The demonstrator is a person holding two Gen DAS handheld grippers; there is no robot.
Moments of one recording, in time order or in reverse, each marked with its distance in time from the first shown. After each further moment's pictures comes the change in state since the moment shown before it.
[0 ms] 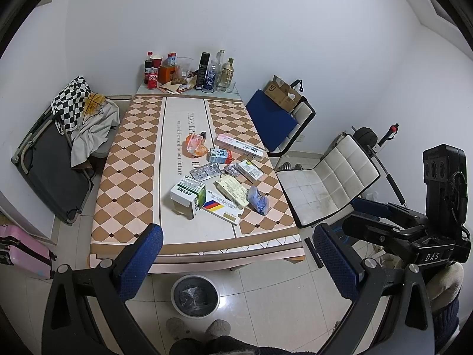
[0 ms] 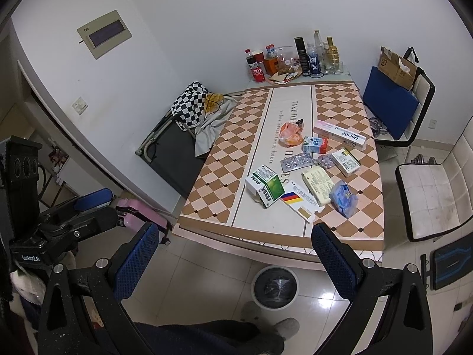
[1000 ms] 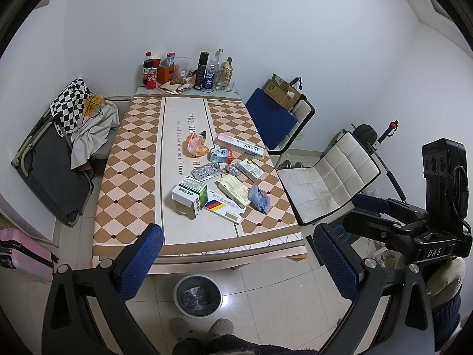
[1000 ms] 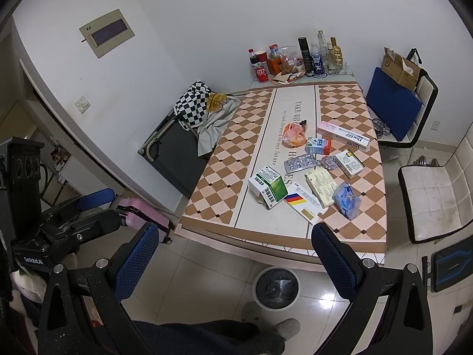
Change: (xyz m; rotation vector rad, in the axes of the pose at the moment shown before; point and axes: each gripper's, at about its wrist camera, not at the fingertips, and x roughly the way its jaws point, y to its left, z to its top) left arm 0.000 0.001 0.000 0.000 0.000 0.002; right arm 0.004 0.007 0.007 -0.009 0.007 0.009
